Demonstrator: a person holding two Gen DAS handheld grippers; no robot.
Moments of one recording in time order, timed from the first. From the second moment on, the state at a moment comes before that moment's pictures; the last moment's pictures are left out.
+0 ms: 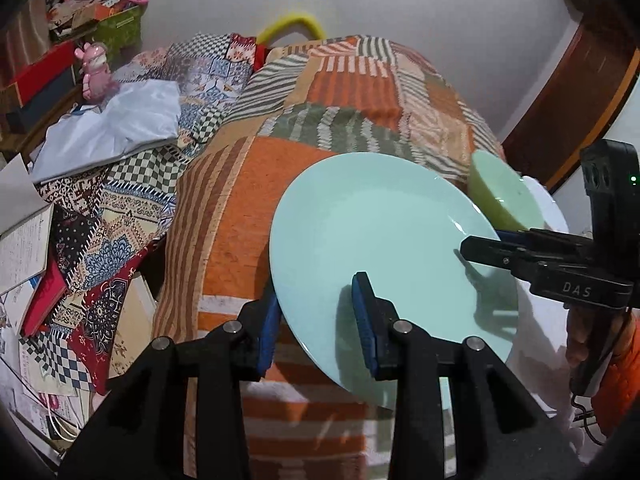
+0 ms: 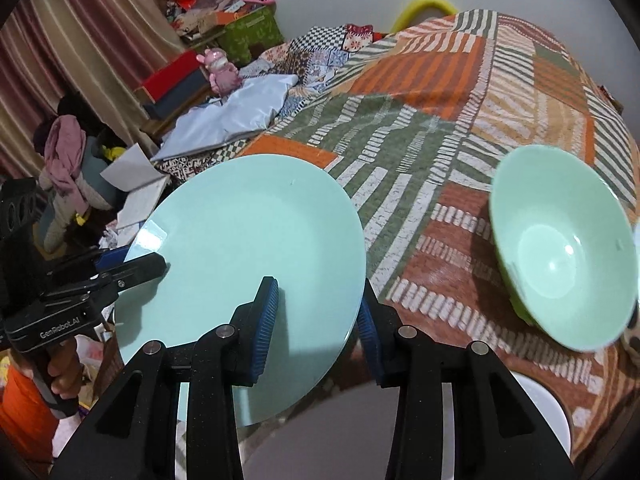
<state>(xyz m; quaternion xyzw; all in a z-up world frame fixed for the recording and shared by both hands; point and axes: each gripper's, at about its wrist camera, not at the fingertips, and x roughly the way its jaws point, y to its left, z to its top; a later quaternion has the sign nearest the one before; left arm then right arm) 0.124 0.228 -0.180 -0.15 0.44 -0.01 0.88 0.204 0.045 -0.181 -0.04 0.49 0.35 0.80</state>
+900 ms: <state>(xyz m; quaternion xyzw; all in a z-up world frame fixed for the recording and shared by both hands) 0.087 0.134 -0.136 -0.13 0.41 -0.06 0.90 0.154 -0.057 -0.155 0.01 0.46 0.32 0.83</state>
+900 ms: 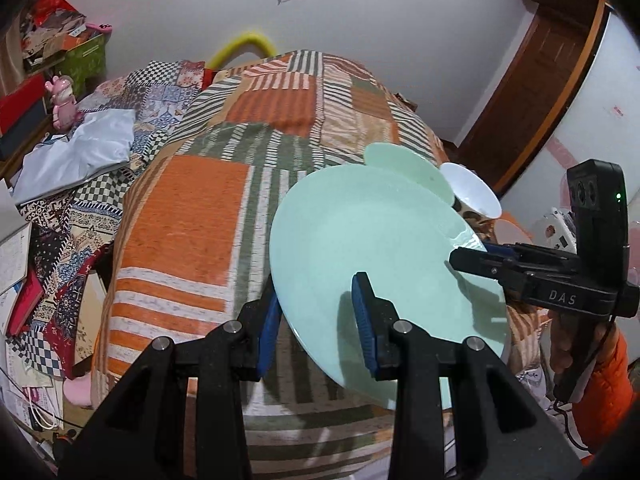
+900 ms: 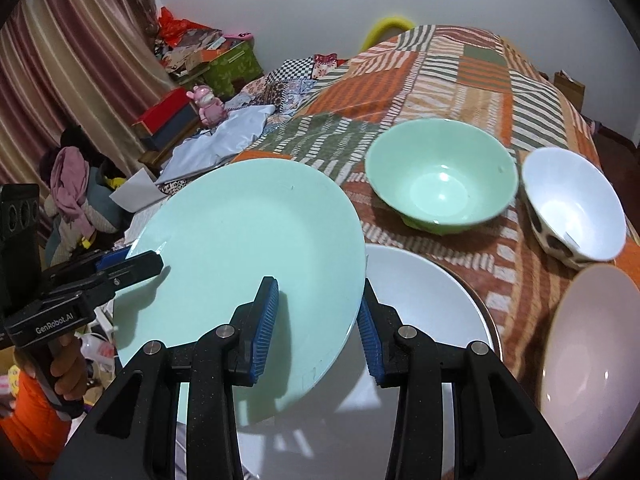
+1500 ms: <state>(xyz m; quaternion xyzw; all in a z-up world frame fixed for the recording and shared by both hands) 0.082 0.097 -0.153 -0.14 0.43 -0.08 0.89 0.138 -0.094 -0.170 0.03 0.47 0.30 0.83</state>
